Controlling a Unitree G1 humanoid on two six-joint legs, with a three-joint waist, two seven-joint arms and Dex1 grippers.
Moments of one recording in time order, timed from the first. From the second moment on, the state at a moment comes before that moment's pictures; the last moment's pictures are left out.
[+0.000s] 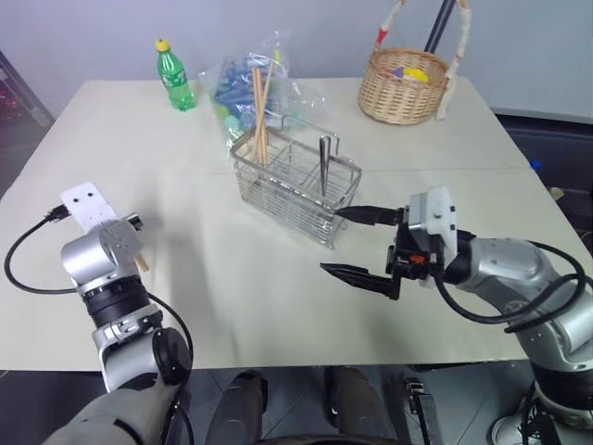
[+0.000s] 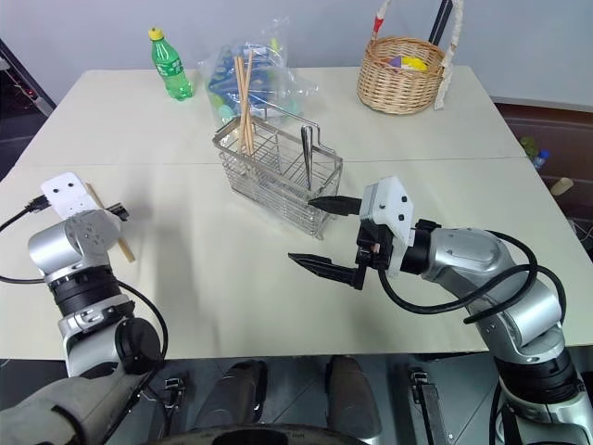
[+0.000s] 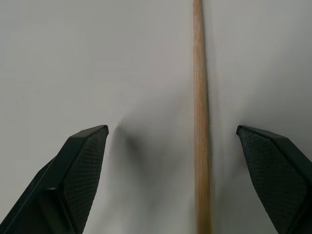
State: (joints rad) left arm -0.72 0.24 0.67 0.14 -0.08 1.13 0.42; right arm -0.28 -0.73 -0.03 -0.63 0.73 0.60 0.79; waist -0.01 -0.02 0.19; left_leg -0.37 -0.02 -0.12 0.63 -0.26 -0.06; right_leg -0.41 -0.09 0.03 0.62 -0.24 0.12
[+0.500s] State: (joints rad) left arm -0.72 0.28 0.70 0.19 -0.14 1.11 0.38; right arm -0.26 -0.73 -0.04 -0.63 0.73 0.60 0.77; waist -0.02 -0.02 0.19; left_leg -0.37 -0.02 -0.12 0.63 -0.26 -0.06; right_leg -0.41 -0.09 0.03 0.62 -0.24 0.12
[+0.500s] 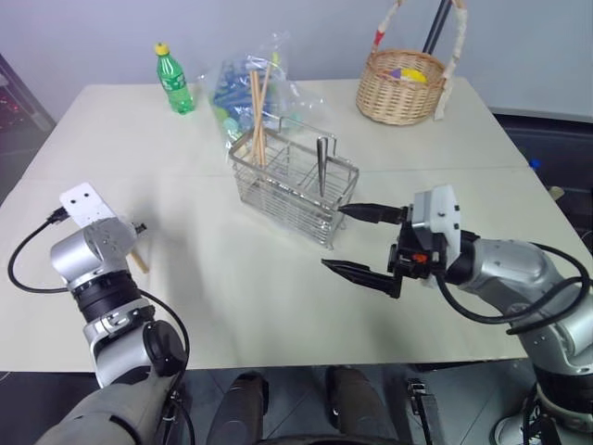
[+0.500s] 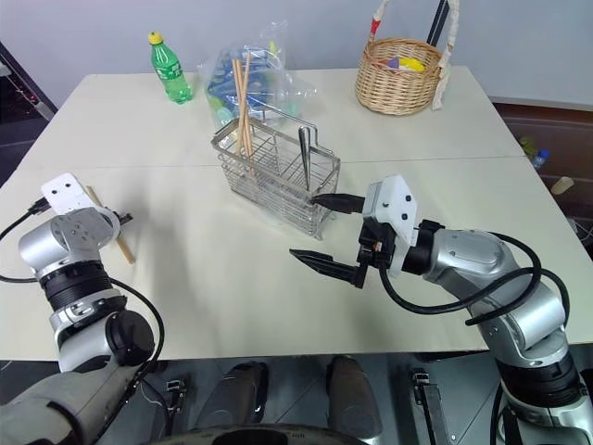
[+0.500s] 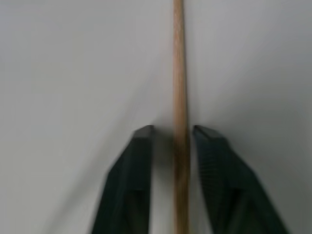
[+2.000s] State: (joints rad) left arm -0.88 0.15 0.29 0.31 -0.66 0.28 -0.71; right arm -0.17 -0.63 -0.01 -0.63 0.62 0.52 0.71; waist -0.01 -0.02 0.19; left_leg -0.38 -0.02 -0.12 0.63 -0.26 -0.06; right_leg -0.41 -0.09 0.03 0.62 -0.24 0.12
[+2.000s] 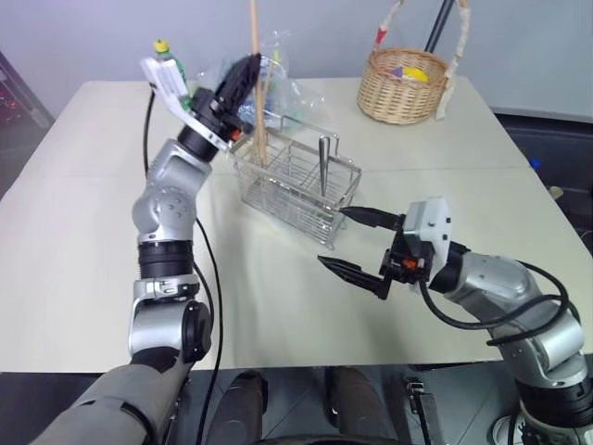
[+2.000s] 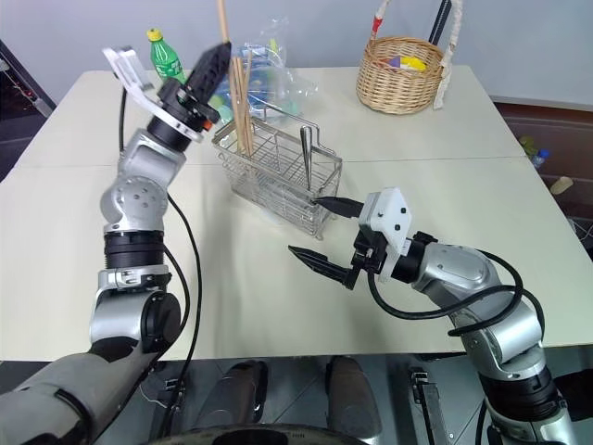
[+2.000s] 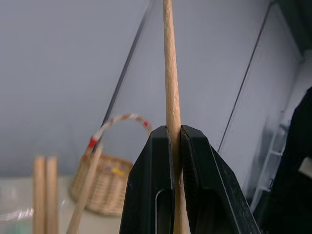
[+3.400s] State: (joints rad) left arm -0.84 0.11 0.17 0.51 -0.29 -0.21 -0.50; right arm -0.18 -0.60 0.00 -0.63 0.61 0.52 0.66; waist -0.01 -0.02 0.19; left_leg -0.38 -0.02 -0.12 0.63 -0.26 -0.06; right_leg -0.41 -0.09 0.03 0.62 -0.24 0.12
